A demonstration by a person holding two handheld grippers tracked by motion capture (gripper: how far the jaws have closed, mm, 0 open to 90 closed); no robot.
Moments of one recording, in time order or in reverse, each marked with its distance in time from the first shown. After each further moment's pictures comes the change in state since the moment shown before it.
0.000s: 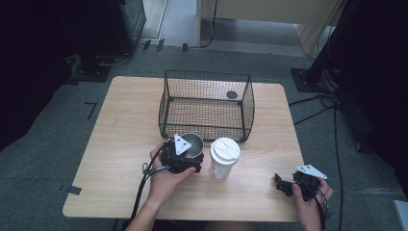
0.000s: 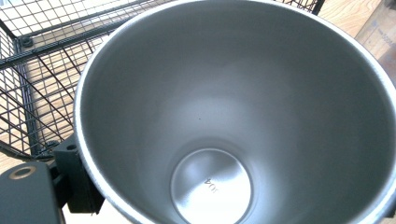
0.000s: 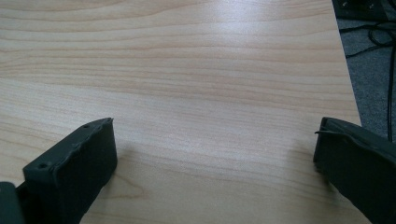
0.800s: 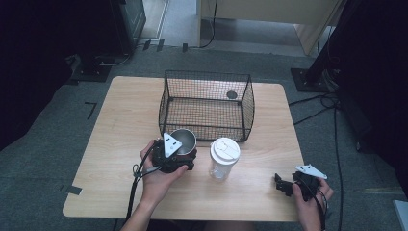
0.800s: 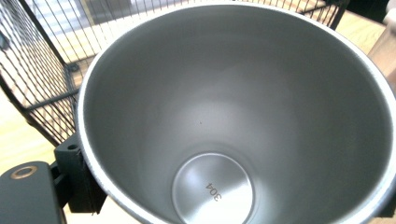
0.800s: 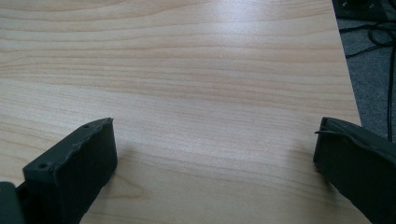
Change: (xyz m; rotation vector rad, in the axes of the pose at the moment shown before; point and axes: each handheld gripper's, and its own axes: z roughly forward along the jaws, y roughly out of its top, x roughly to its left) left arm 0.013 0.002 -0.027 -0.125 0.061 0.001; right arm 0.000 0.000 0.000 0.000 0.000 0.000
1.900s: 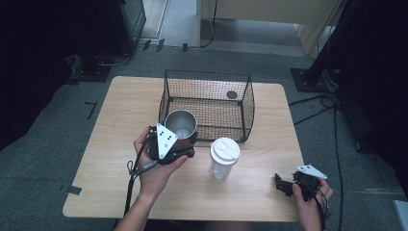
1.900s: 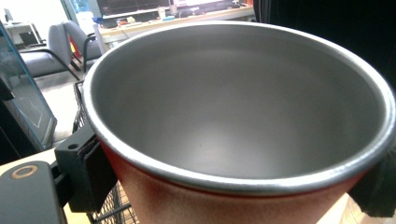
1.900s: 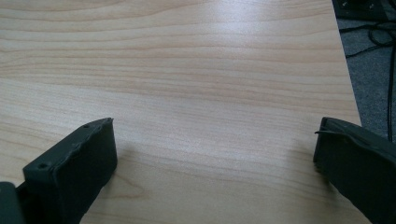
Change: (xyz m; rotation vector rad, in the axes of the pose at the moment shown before) left arm 0.000 0.039 -0.022 -0.311 0.093 0.053; right arm 0.000 0.000 0.000 0.000 0.000 0.001
